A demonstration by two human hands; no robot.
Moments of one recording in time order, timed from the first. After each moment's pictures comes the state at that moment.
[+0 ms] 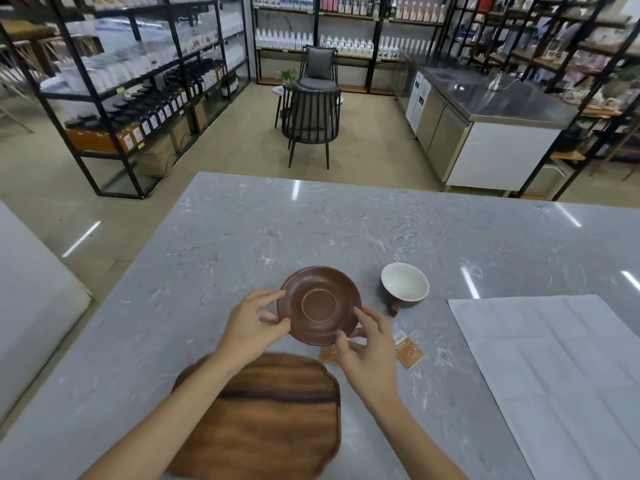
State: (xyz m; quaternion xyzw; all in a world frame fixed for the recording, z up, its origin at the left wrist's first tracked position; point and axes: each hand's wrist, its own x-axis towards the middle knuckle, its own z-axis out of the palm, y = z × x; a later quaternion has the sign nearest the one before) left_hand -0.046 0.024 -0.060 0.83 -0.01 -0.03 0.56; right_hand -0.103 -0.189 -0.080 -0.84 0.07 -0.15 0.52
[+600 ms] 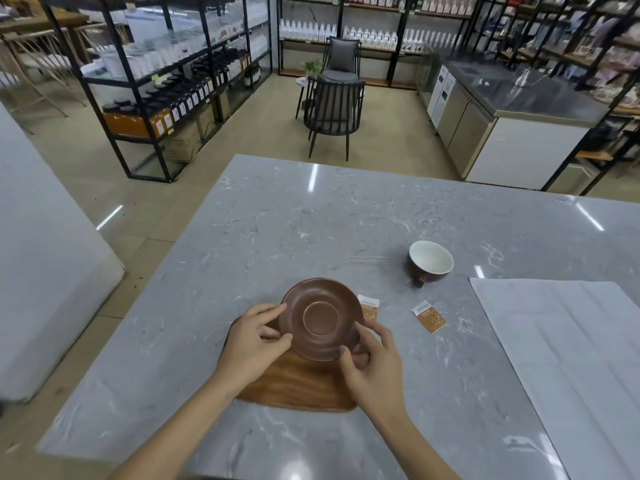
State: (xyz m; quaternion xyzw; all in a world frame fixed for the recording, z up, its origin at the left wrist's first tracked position) left_hand -0.157 0.089 -0.072 0.81 0.03 -0.04 0.58; right_hand -0.195 -0.134 -0.087 -0.88 0.03 -0.13 0.46
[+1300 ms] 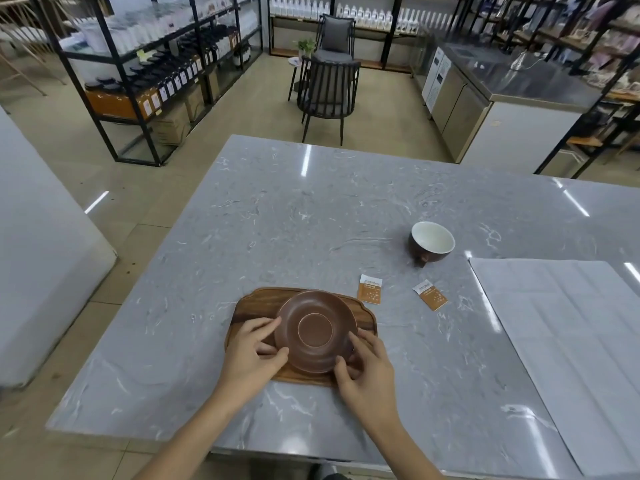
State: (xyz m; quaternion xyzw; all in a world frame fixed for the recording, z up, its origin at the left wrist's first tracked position) left_hand -0.201 0.104 -0.114 0.82 0.05 -0.06 0.56; right_hand -0.238 -0.113 -0.116 -0.89 0.05 -0.07 0.45
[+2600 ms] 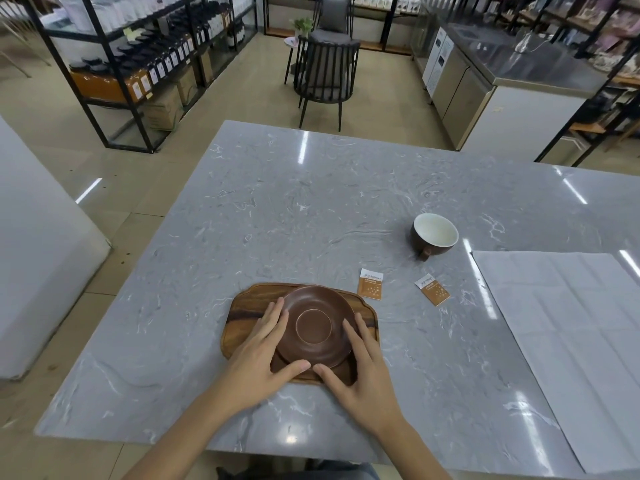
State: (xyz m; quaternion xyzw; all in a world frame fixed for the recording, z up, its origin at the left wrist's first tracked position) left_hand -0.191 0.107 -0.127 0.93 -0.17 -0.09 0.31; right_hand -0.231 -0.120 -0.135 -0.92 -0.04 -0.05 0.39
